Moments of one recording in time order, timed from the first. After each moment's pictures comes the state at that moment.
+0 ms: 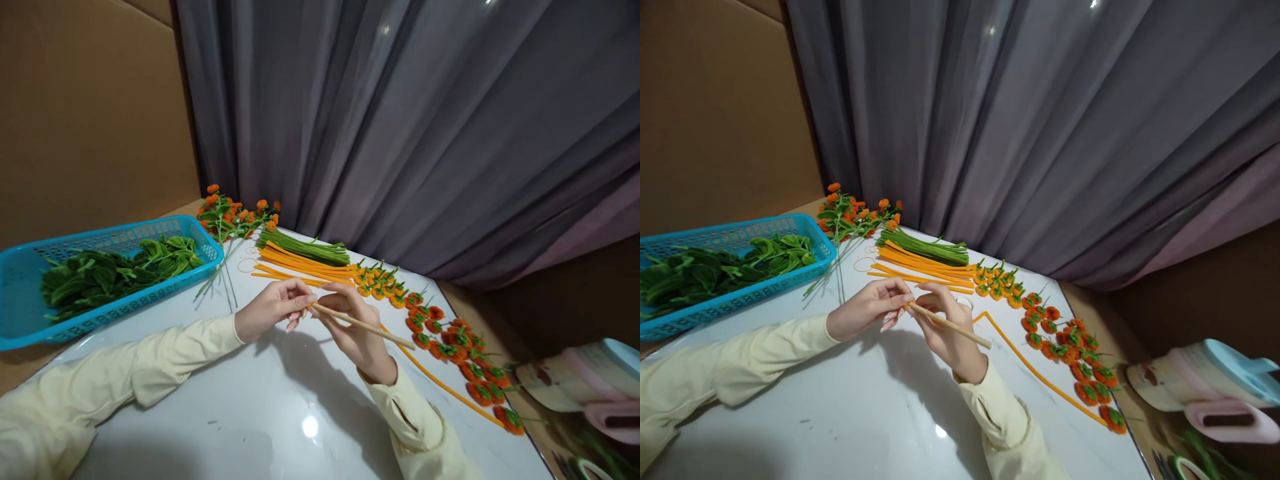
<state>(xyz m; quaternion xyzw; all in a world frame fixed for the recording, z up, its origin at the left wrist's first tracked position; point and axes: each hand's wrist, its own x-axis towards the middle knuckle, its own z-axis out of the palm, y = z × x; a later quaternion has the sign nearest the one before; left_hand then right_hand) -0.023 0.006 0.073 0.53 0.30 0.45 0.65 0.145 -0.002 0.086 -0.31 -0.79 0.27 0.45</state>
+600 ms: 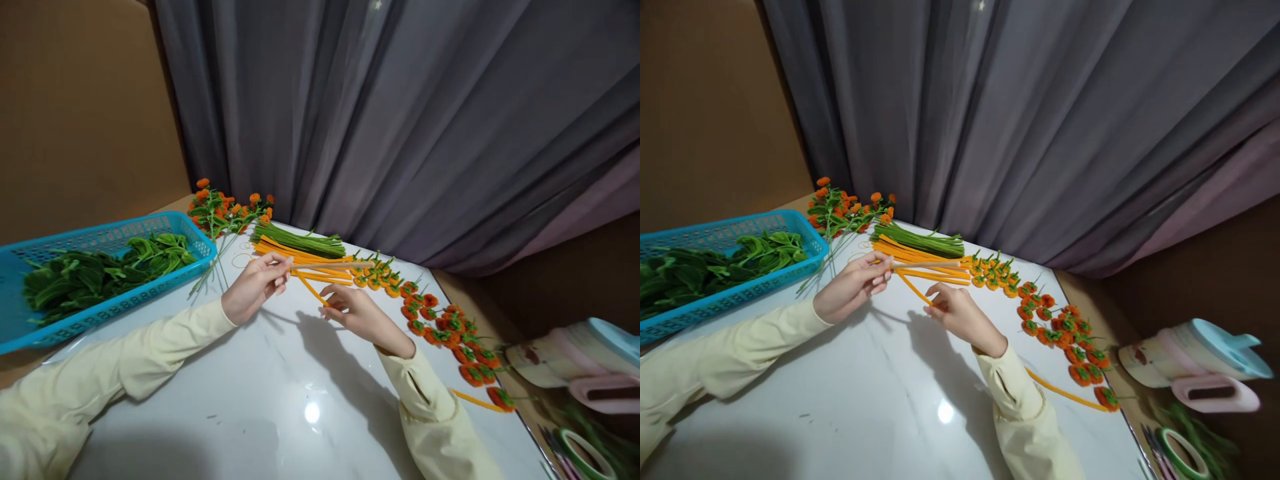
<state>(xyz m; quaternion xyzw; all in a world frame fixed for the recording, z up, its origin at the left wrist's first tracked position) -0.033 0.017 0.083 0.37 0.33 0.56 0.66 0.175 0.025 0.082 -0.42 -0.82 0.35 0.20</state>
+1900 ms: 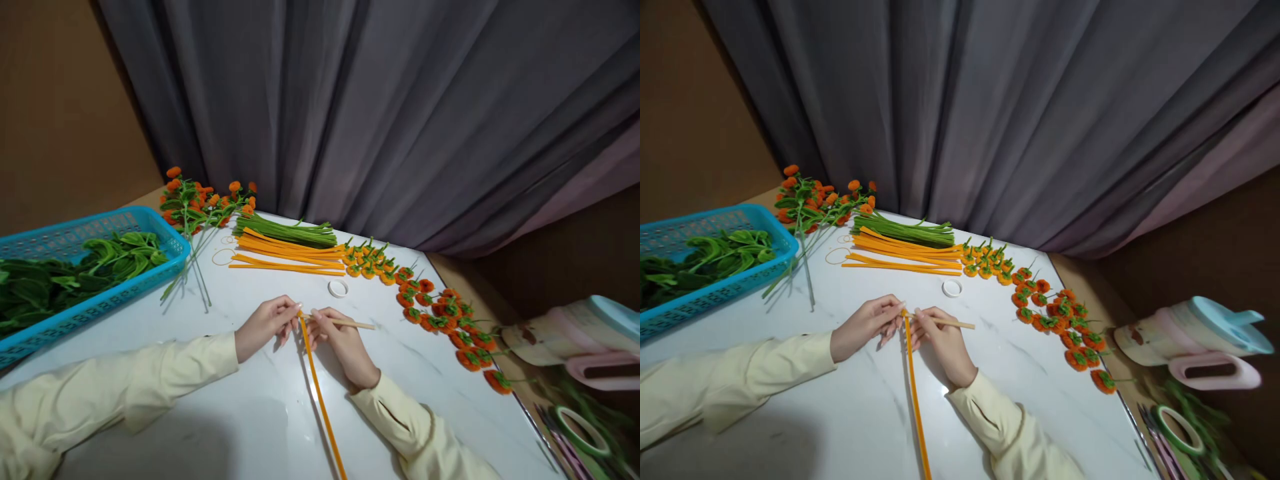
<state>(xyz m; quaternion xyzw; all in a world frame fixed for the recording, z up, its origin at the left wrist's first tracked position) 0.006 0.007 0.008 0.49 0.39 0.39 0.67 0.166 -0.007 0.013 -0.43 -0.46 0.64 0.44</state>
